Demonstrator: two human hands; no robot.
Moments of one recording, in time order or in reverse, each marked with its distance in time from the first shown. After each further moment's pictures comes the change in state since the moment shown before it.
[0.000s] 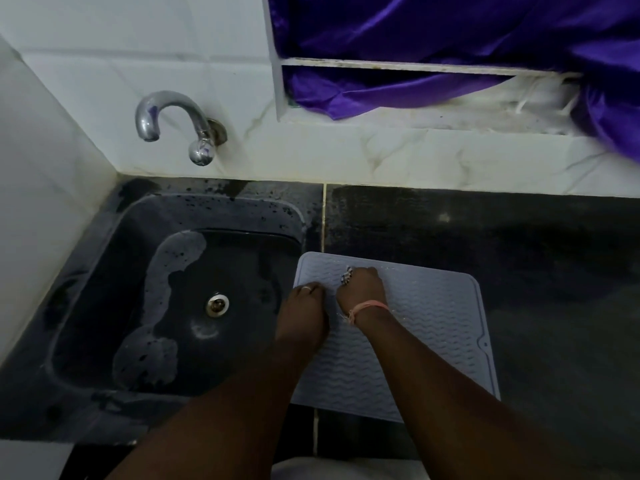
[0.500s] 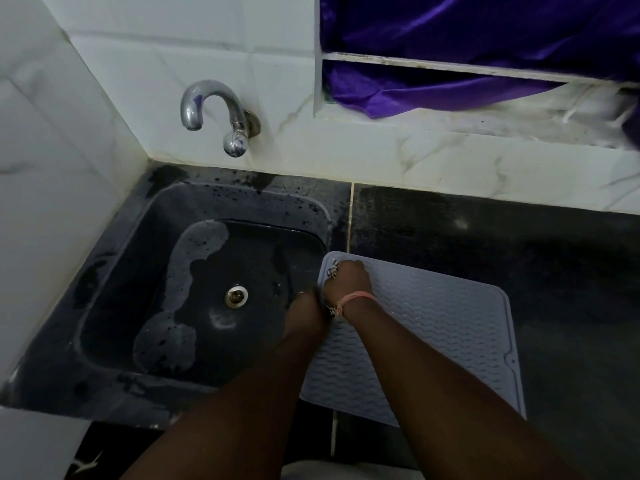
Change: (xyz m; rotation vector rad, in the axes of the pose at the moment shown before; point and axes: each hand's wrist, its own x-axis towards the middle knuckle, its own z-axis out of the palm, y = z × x) left_hand 0.002 -0.033 -0.005 -0.317 -0.034 -0.341; right_hand 0.006 -0.065 0.033 0.026 -0.087 -0.085
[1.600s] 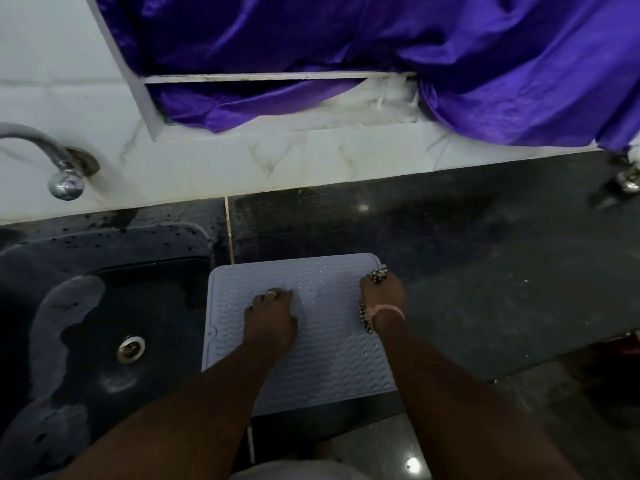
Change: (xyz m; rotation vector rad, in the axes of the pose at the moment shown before) left_hand -0.032 0.093 0.065 0.434 -0.166 0.423; right_hand -0.077 0.206 -0.137 0.312 0.439 0.560
